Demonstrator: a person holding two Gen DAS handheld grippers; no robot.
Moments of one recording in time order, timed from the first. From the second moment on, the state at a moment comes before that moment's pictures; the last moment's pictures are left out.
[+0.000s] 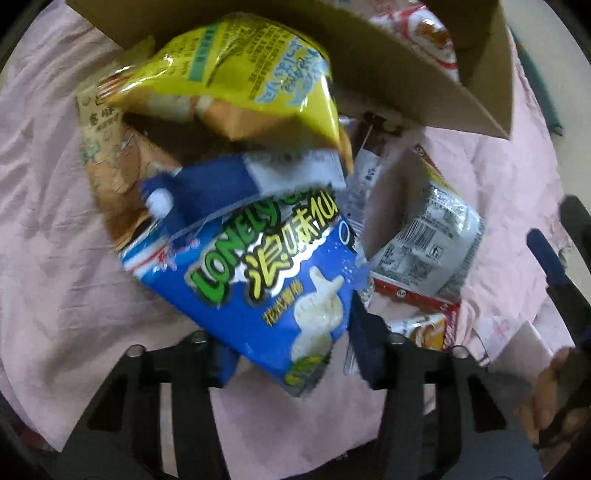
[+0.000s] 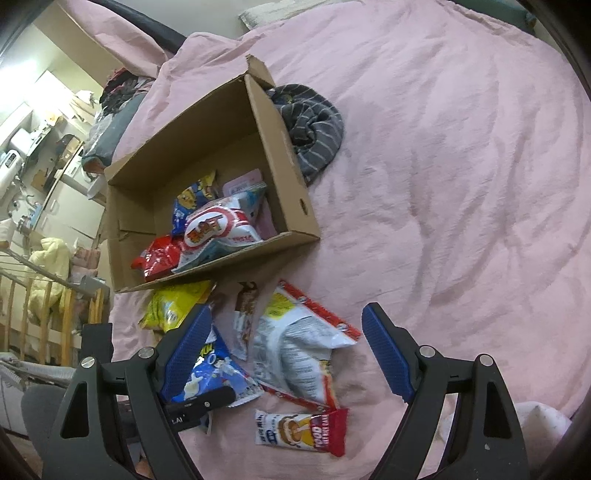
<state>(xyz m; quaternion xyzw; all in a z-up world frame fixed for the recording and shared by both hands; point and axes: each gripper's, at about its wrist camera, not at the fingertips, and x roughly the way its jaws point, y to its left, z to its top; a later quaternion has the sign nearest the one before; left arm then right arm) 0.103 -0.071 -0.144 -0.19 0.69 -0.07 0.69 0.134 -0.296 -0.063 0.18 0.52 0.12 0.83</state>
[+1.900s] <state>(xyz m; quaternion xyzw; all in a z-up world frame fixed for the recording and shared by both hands) 0.133 0.033 0.004 -0.10 0.55 -0.04 0.83 0.131 -0.254 0.002 0.16 0.47 0.20 0.84</state>
